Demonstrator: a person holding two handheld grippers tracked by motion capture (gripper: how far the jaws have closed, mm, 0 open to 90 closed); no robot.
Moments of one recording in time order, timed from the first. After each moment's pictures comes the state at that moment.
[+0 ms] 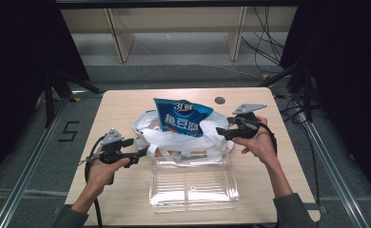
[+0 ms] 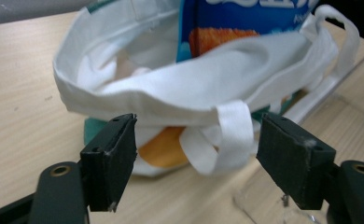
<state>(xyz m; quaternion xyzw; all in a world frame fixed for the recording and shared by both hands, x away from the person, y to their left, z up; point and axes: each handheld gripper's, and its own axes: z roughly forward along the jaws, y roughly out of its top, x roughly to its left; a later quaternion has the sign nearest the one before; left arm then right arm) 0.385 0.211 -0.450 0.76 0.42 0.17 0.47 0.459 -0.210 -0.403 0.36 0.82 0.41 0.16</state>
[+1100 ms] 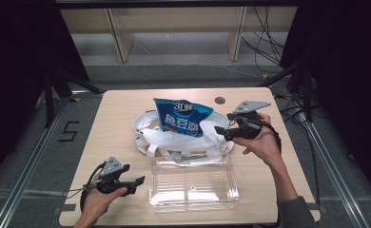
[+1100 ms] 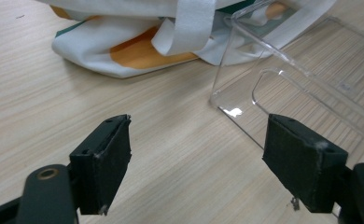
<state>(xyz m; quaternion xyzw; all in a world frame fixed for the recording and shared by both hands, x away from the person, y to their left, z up) 0.329 0.218 -0.491 0.78 0.42 0.16 0.43 0.435 -0.202 -0.365 0.33 0.82 0.42 0.18</state>
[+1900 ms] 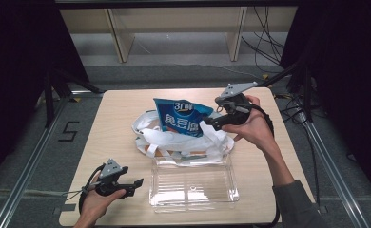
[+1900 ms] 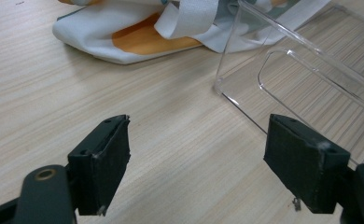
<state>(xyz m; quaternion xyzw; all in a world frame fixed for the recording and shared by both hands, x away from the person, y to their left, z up) 0.326 0.223 -0.494 0.80 0.41 0.15 0.41 0.449 -0.164 -0.316 0.28 0.85 0.41 0.18</state>
